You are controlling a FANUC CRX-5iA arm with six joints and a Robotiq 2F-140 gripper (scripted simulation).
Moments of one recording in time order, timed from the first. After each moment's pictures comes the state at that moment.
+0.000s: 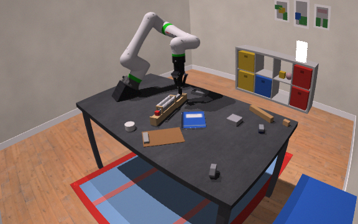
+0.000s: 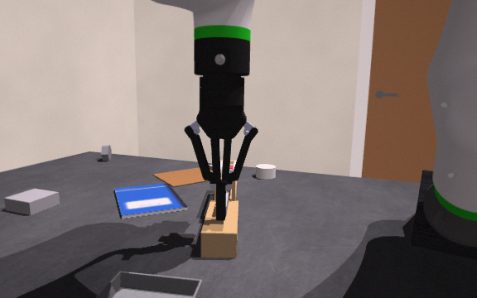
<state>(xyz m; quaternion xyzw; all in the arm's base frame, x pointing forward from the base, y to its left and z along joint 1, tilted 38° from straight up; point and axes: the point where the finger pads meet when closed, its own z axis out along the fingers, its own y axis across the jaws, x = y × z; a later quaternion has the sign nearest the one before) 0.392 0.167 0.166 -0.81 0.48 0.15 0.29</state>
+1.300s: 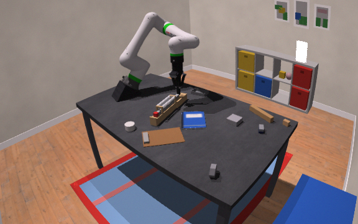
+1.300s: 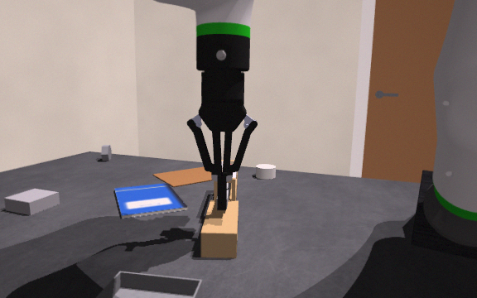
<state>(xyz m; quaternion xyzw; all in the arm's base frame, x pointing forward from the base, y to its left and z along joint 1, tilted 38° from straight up) 0.405 0.143 0.160 -0.81 0.48 0.15 0.29</state>
